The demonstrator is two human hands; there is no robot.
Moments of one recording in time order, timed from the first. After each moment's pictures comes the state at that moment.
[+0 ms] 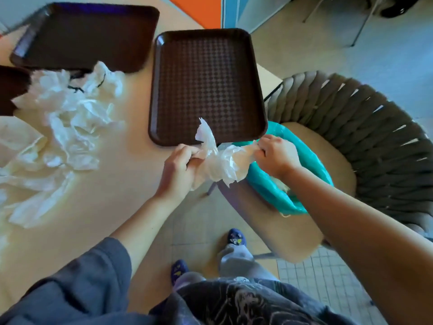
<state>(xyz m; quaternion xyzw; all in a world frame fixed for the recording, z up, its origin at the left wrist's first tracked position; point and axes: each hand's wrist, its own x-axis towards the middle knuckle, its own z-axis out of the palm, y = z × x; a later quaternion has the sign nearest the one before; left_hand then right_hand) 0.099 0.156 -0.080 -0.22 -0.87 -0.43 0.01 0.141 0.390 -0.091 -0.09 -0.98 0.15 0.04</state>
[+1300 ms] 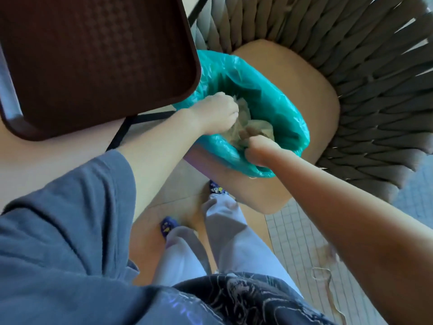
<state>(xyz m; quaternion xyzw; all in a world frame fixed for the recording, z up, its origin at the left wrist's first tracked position) 0.064 0.390 -0.181 -0.52 -0.79 -0.05 -0.32 0.201 0.478 -0.231 -0.20 -0.87 0.22 -0.39</state>
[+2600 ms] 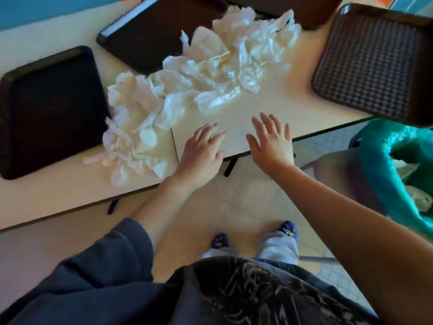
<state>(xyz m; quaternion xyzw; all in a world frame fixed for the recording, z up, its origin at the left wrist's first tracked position) 0.233 -0.112 -0.070 -0.10 -0.98 -0.18 0.00 0.188 0.070 -0.098 0.11 -0.98 0.17 -0.01</state>
